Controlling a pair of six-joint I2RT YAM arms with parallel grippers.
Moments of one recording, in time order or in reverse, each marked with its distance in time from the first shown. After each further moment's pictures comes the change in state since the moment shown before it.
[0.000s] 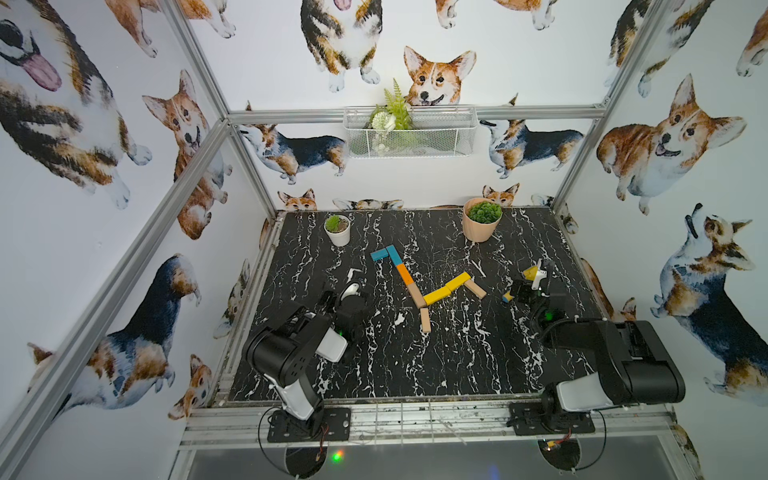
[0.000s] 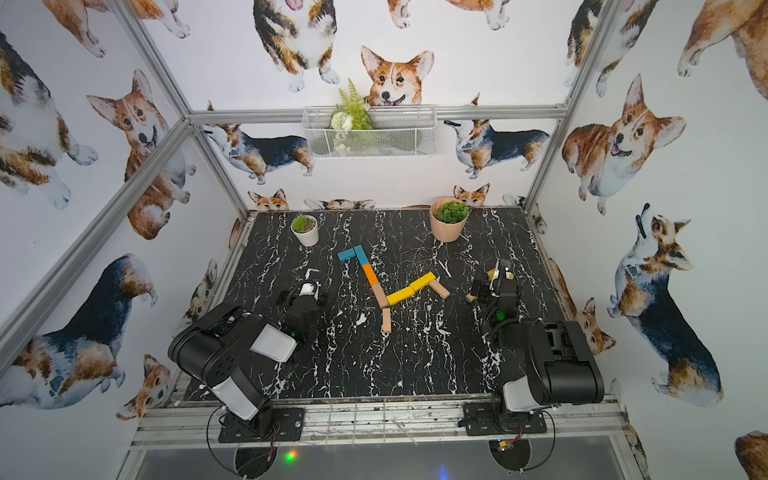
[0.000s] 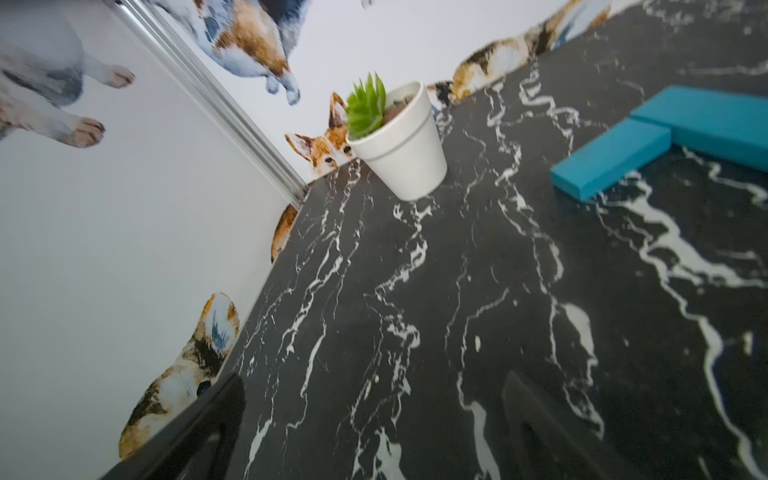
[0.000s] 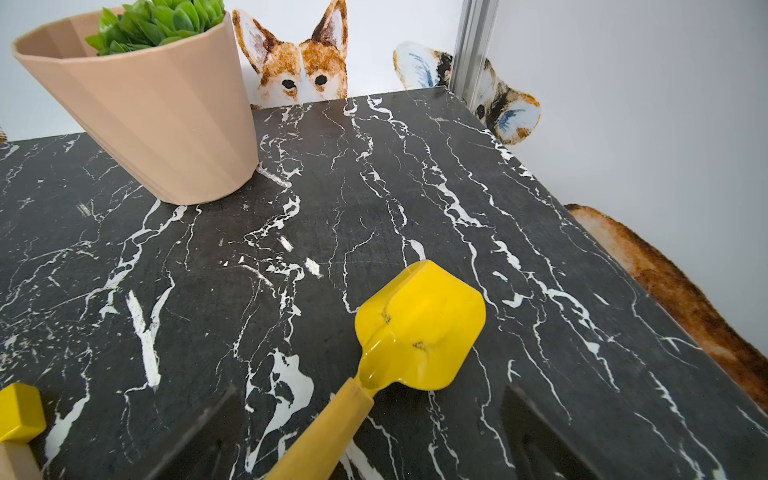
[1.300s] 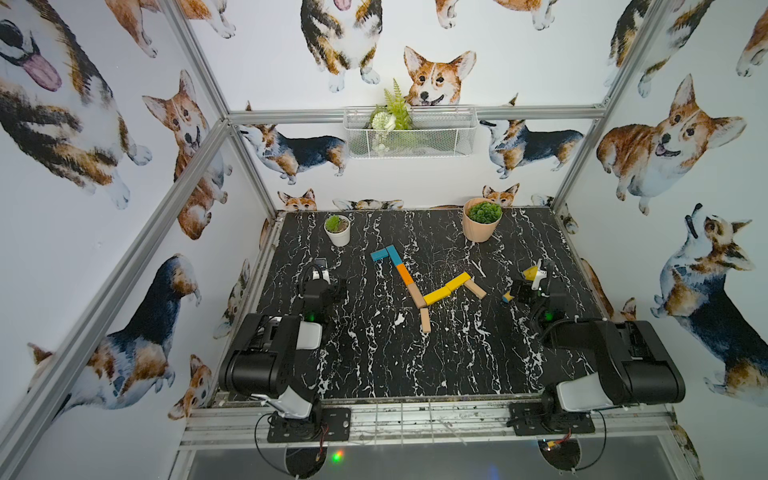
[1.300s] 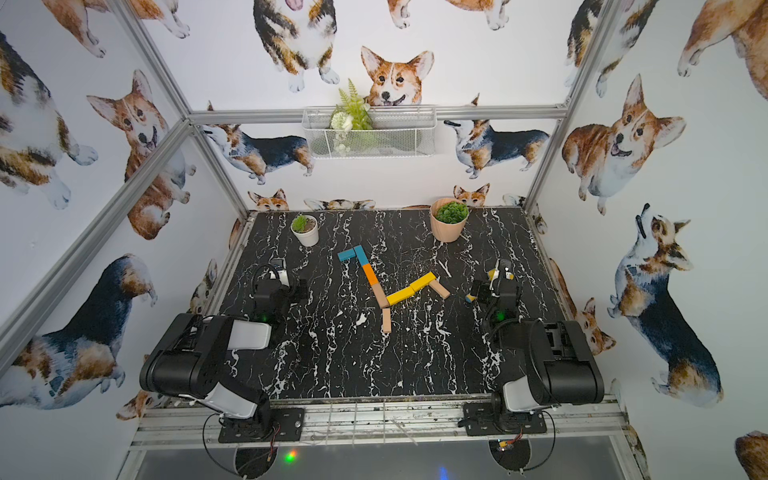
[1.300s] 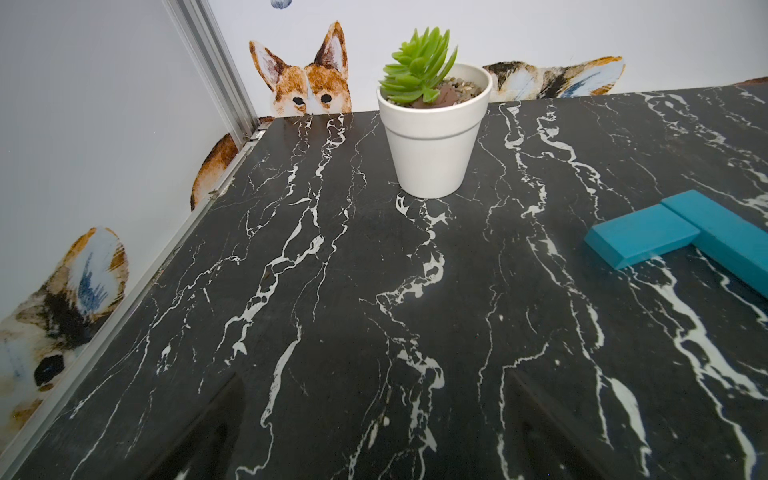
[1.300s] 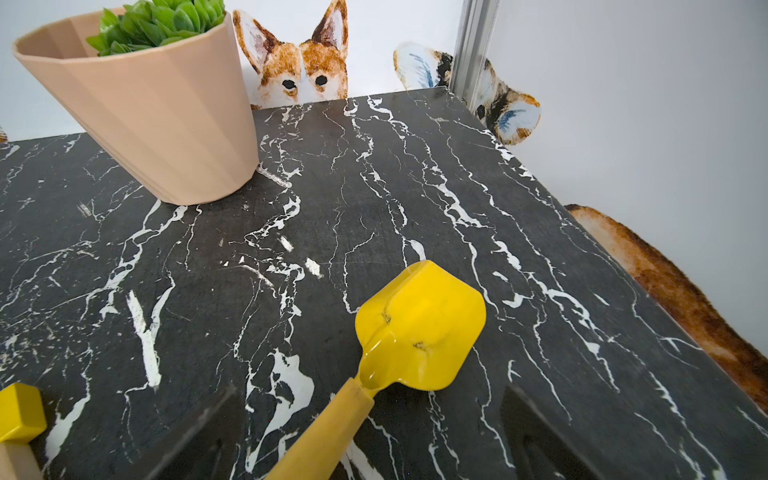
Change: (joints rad) left arm 0.381 -0.127 0.065 -0.332 0.537 -0.349; right arm 0.000 0.000 0.000 0.001 0.000 0.000
